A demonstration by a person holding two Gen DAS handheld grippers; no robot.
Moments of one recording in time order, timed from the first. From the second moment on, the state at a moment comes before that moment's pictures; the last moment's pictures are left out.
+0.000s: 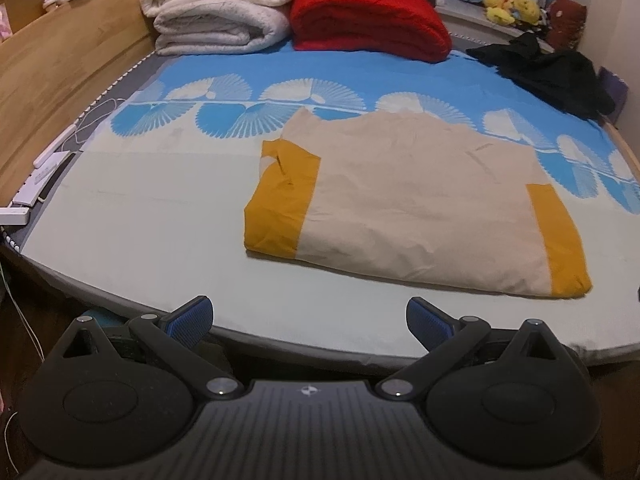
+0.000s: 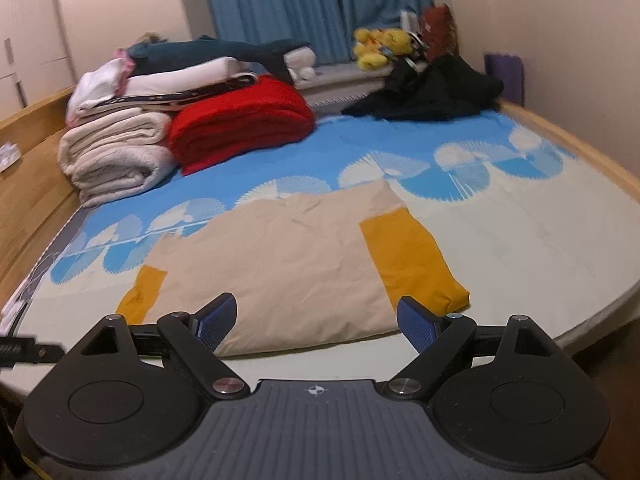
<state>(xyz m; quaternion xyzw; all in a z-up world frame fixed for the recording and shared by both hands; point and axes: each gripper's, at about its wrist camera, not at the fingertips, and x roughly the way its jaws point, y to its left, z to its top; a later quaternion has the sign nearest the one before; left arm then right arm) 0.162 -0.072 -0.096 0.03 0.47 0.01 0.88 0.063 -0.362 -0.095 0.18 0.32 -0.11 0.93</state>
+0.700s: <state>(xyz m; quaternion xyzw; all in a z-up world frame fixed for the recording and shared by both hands) 0.356 -0.172 -0.252 0.05 0.52 0.04 0.85 0.181 -0.537 -0.280 0.44 0.40 -0.28 0.75</state>
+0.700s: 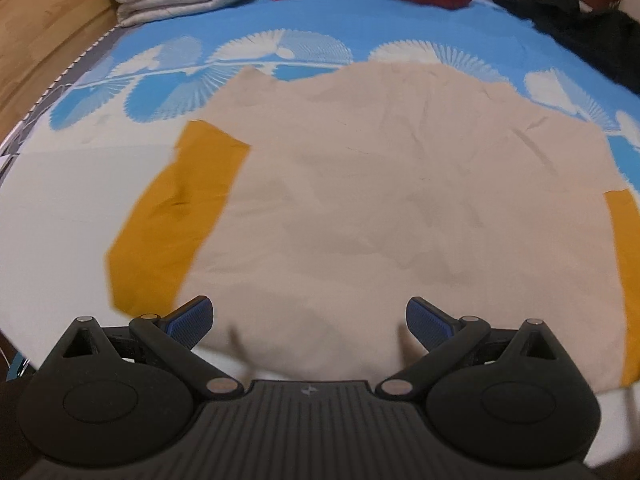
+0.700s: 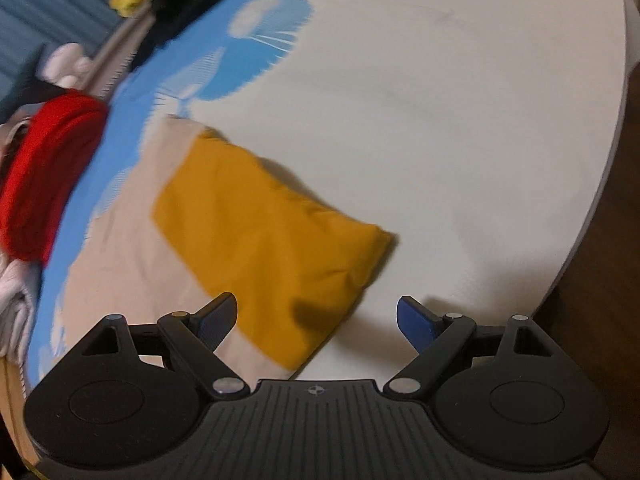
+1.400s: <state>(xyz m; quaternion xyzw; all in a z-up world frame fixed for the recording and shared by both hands) 0.406 -0.182 -0.332 0.08 0.58 0.05 0.81 0.209 -0.544 -0.330 0.53 0.33 -0.25 0.74</state>
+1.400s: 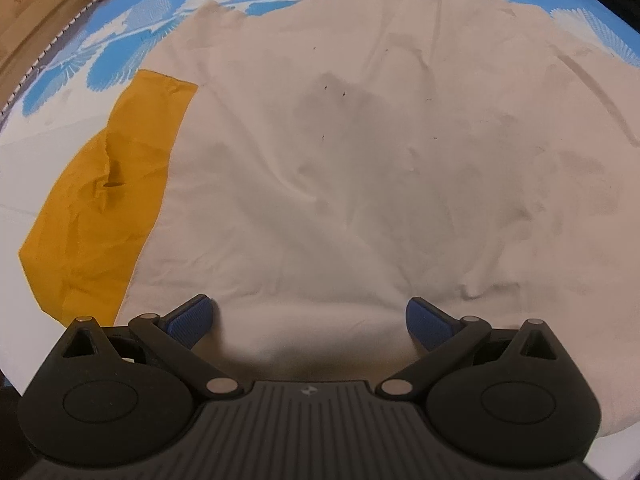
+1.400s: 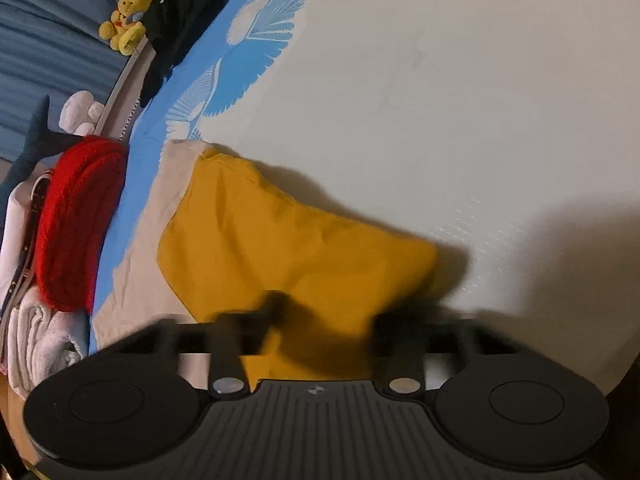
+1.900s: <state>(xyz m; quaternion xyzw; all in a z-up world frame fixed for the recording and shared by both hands) 0.388 -0.155 -0.292 0.06 0.56 -0.01 0.82 0.243 -0.526 -0.281 0.42 0.36 -0.27 0.79</state>
